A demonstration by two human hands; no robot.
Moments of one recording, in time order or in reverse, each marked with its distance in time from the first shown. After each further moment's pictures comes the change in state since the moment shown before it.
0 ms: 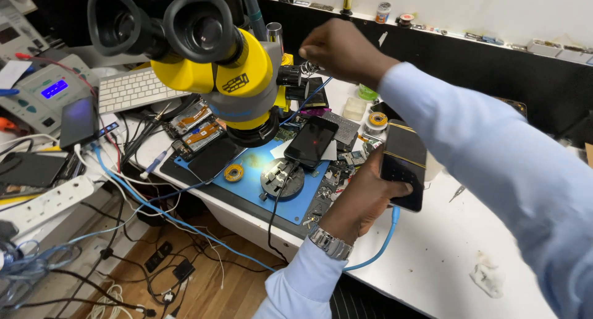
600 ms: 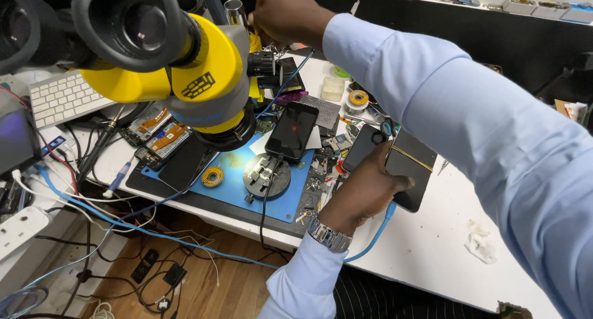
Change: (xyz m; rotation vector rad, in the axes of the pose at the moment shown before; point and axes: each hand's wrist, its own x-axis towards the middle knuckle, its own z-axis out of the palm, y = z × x) left_hand -0.010 0.029 0.004 0.386 -0.130 -0.167; right_hand 0.065 0.016 0.040 0.066 0.018 0.351
